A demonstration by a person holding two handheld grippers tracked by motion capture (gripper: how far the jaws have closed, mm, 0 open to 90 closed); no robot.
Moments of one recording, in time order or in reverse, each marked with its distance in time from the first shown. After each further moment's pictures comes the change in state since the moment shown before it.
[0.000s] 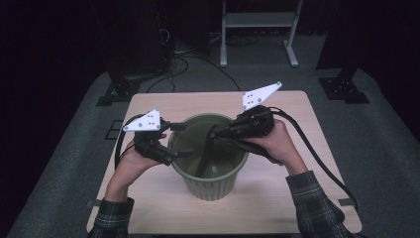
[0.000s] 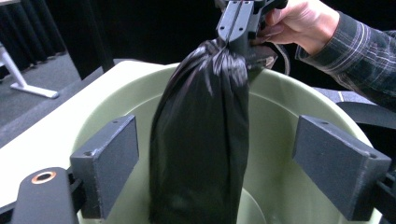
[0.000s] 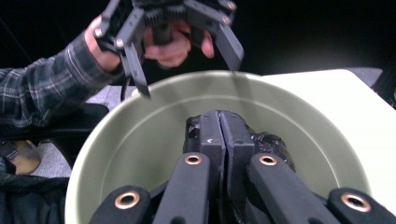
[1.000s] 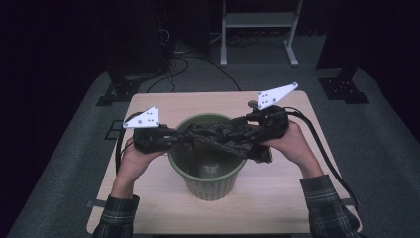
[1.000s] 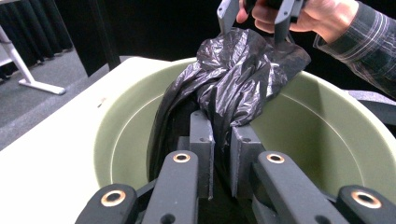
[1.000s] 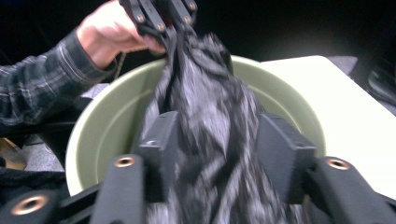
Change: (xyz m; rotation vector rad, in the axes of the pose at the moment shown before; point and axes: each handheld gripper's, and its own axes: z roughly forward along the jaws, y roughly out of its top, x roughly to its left) left arm 0.011 -0.005 -0.008 0.001 0.032 -0.021; right arm 0.000 -0.017 -0.031 0.021 -0.089 0.037
